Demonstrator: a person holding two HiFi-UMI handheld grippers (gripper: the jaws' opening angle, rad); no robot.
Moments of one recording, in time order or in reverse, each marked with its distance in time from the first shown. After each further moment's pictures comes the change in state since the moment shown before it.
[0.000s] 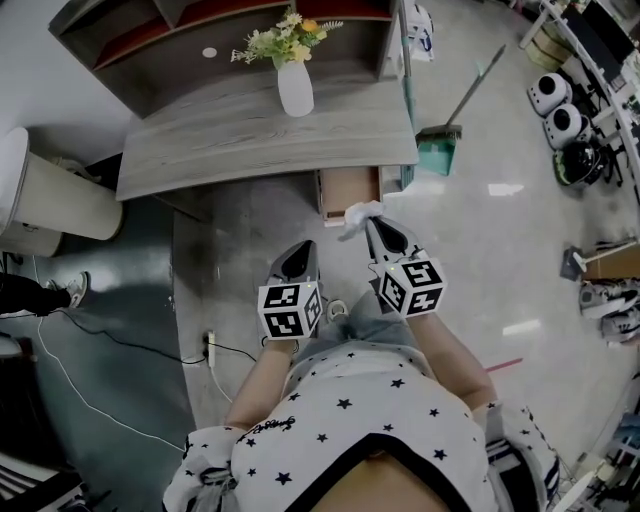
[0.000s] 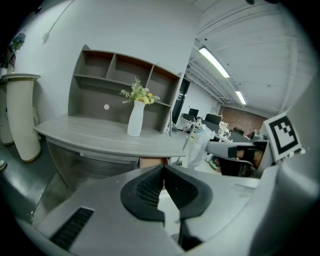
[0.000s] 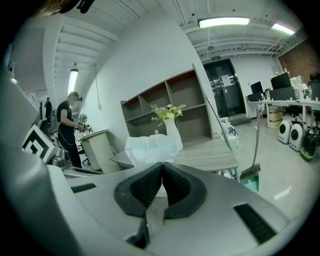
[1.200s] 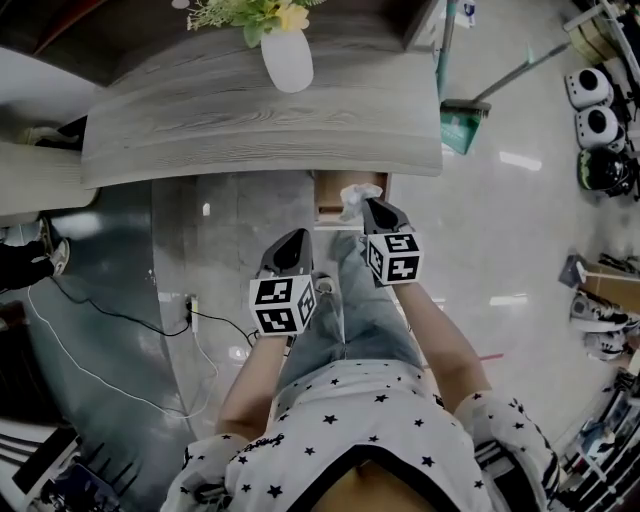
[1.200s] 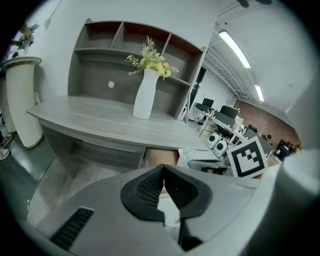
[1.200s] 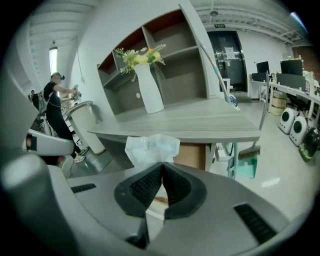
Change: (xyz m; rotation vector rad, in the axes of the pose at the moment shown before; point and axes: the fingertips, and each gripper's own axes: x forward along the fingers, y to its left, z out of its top) left arm 0.140 0.052 -0.022 -0.106 0.143 0.097; right arm 0.170 -0.131 -0.121 -0.004 0.345 -0.044
